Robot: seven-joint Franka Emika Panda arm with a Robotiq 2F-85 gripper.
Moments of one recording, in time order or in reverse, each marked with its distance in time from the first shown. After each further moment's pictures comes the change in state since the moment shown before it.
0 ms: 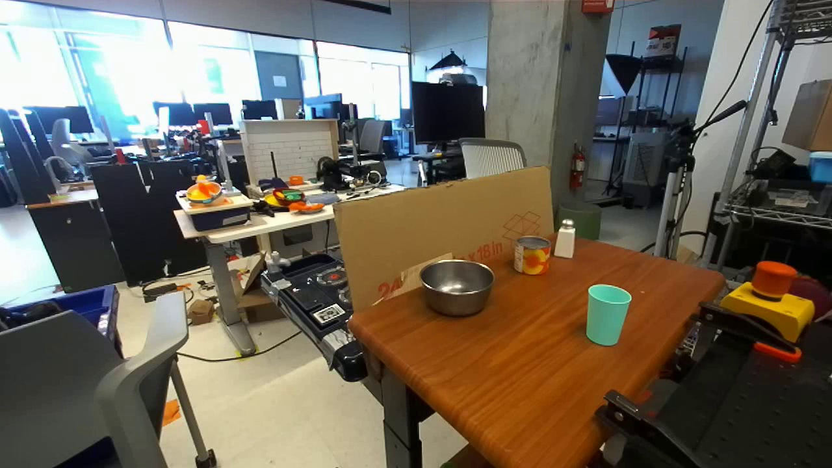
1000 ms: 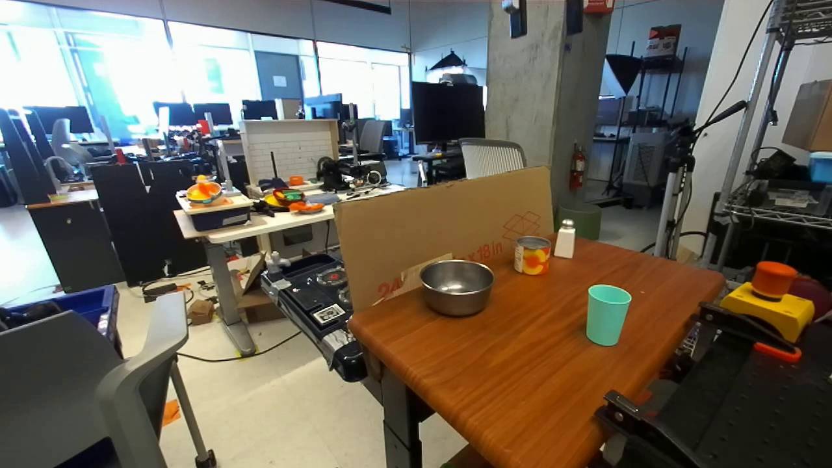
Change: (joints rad) arm -0.106 0.329 -0.100 0.252 -0.265 0.032 0.040
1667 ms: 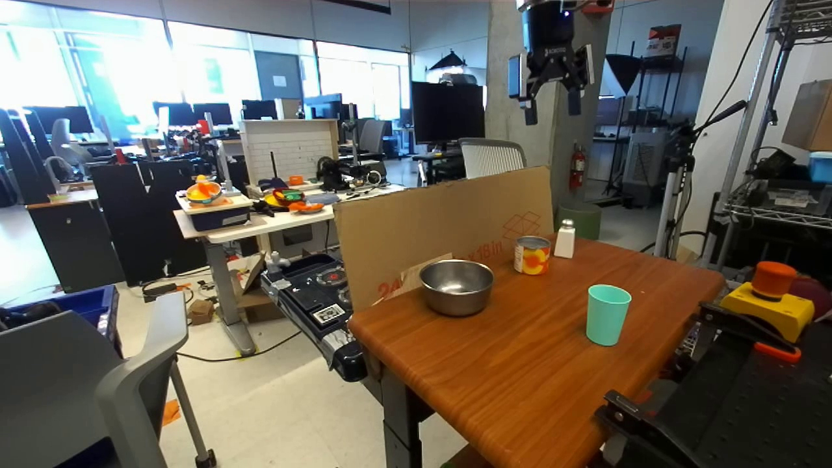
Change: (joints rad) arm -0.068 0.294 -0.127 0.153 -0.017 0.120 -0.102
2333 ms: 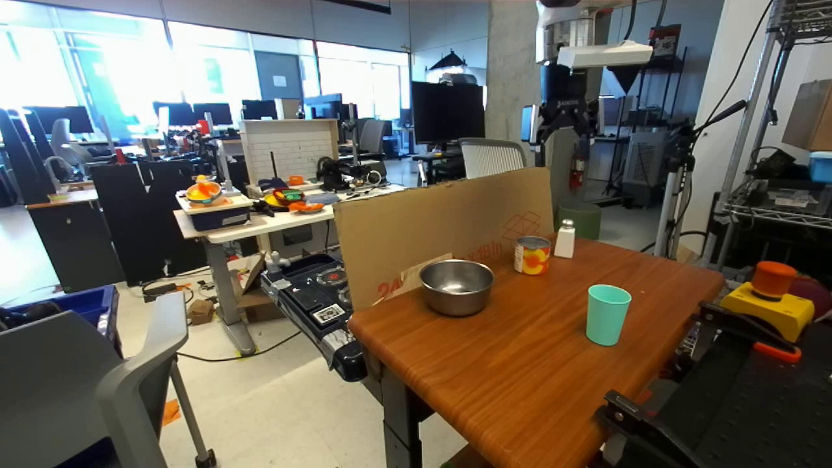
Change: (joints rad) arm -0.058 0.084 -0.036 -0.079 0.090 0.191 0.001
